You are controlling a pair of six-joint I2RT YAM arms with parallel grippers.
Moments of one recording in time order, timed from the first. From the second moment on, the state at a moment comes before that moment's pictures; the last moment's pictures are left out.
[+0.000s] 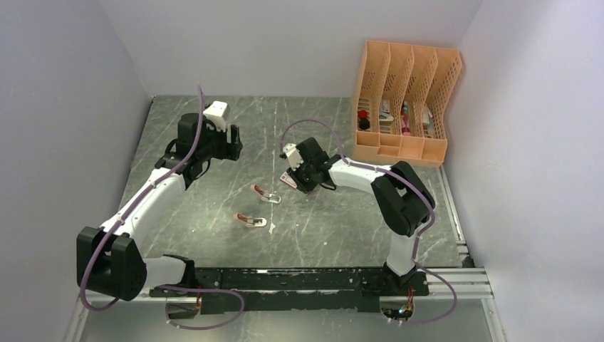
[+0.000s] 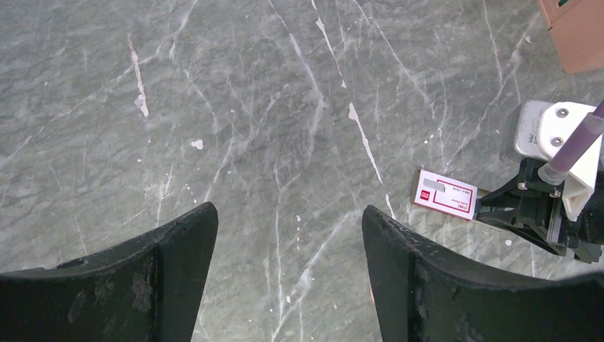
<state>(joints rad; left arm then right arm) -0.27 1.27 0.95 -0.17 0.09 -0.06 0.67 1.87 1.14 -0.24 -0.14 -0.21</state>
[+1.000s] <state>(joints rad) -0.27 1.27 0.95 -0.17 0.08 -0.06 0.67 1.79 1.14 -0.26 -0.13 -0.20</state>
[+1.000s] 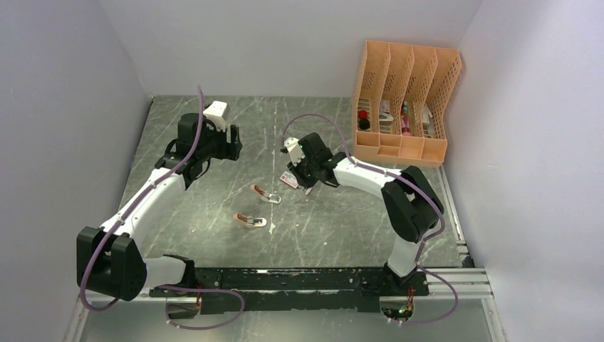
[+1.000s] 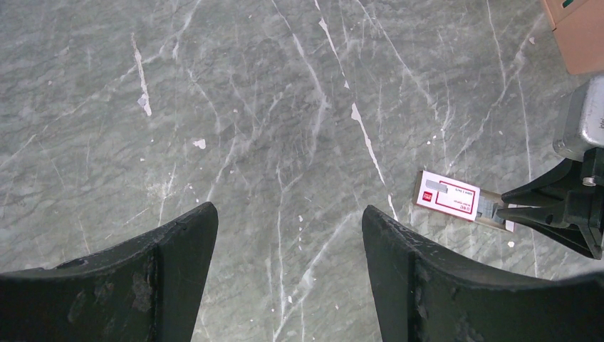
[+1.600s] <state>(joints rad) -0.27 1.27 0.95 -0.17 0.08 -0.06 0.67 1.82 1.14 -0.26 -0.13 -0.19</state>
